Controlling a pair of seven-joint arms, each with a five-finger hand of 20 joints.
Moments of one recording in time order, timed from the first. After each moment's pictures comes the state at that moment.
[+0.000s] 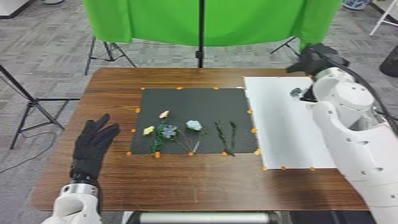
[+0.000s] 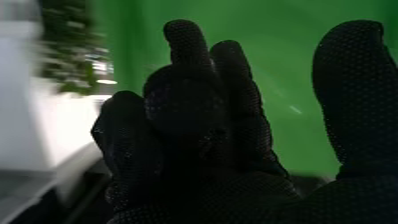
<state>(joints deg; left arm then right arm) 123.5 -73.1 -94.6 -118.4 55.8 12.4 5.3 -70.3 -57.6 77.6 -93.7 -144.7 -17.0 25.1</state>
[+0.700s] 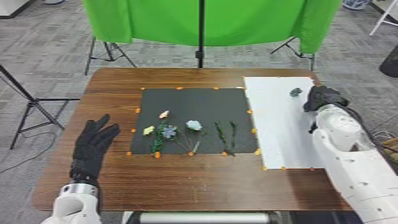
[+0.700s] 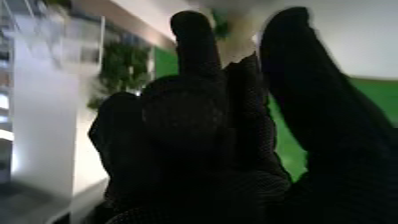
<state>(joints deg) 123.5 -73.1 -94.8 -118.5 56.0 12.4 5.0 -77.1 -59.4 79.5 -80.5 -151.9 -8.8 21.3</state>
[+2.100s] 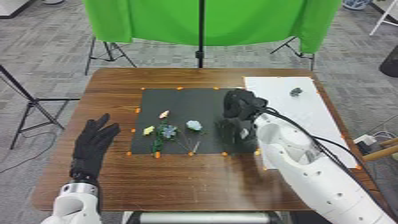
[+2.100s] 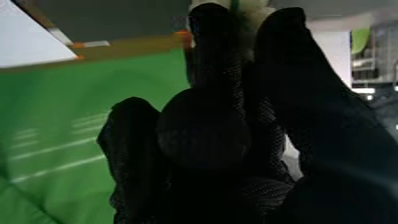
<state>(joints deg) 123.3 -73.2 -94.8 -118.4 56.1 12.3 4.9 -74.6 -58.1 56.3 -95.6 -135.5 -6.4 8.0</state>
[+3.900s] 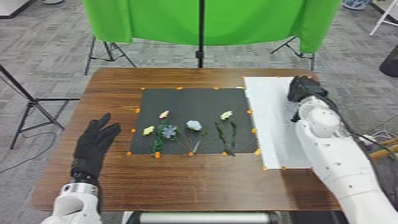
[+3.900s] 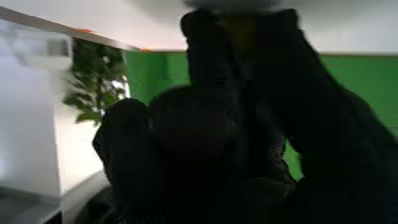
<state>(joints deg) 123.2 -73.3 -94.9 -118.4 56.5 11.4 4.8 -67.7 -66.0 76.2 -67.3 -154.4 0.2 13.5</state>
